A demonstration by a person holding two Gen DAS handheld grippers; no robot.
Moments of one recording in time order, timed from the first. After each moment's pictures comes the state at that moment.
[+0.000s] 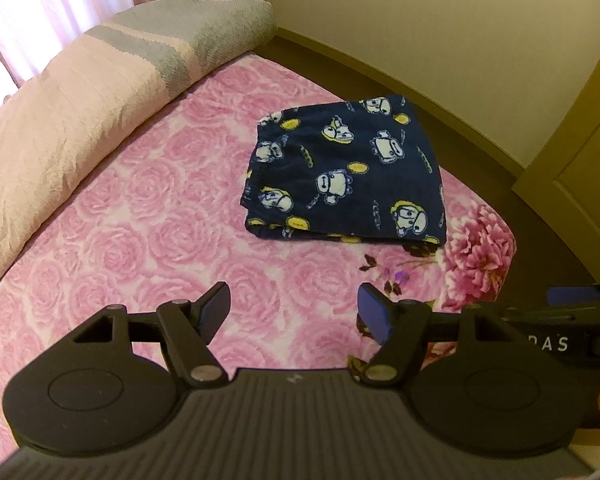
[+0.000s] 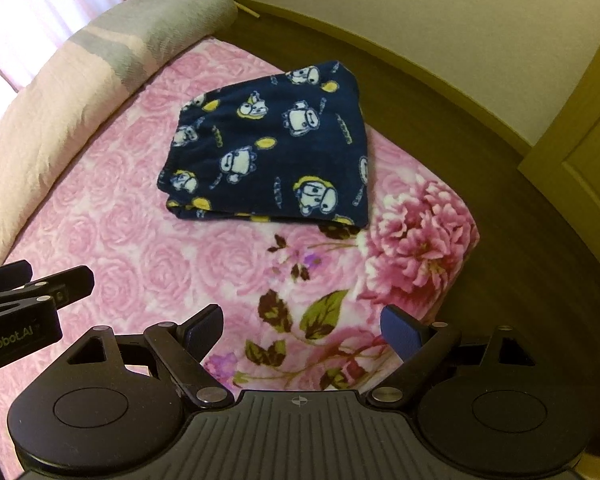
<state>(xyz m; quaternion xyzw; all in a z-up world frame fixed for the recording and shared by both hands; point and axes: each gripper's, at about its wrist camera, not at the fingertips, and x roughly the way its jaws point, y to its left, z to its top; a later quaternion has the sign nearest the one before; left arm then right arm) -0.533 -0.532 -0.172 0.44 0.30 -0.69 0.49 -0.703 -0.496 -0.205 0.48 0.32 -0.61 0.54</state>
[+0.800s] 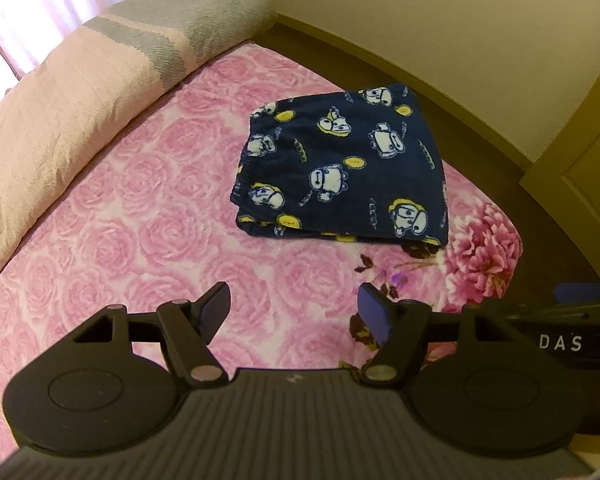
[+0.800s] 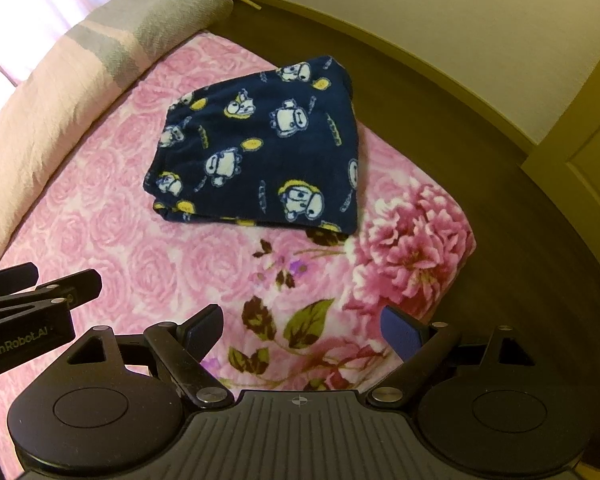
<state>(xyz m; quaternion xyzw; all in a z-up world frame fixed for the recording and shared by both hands) -0.560 -0.544 -0.188 0.45 0.30 -0.68 0.50 -0.729 -0.512 -0.214 0.49 0.33 -0.60 0.54</state>
